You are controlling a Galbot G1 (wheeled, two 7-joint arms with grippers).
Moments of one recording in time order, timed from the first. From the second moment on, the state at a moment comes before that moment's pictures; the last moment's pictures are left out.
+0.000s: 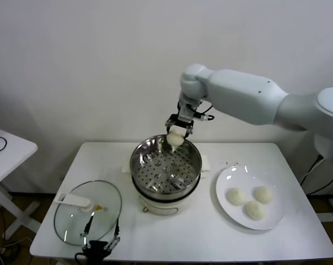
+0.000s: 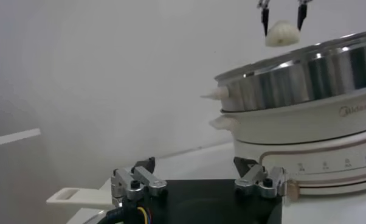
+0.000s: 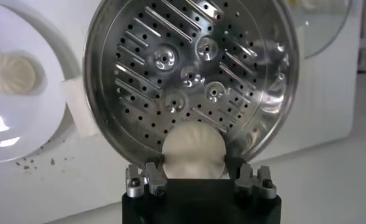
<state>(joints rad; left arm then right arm) 1.74 -1.61 -0.64 -1.78 0.22 -0.47 0.02 0.63 1.34 -1.35 0.98 -0.12 0.60 -1.05</state>
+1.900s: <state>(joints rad) 1.75 -1.61 -0.64 -1.76 0.26 -0.49 0.03 0.79 1.03 -1.70 1.08 0.53 0.11 -1.01</state>
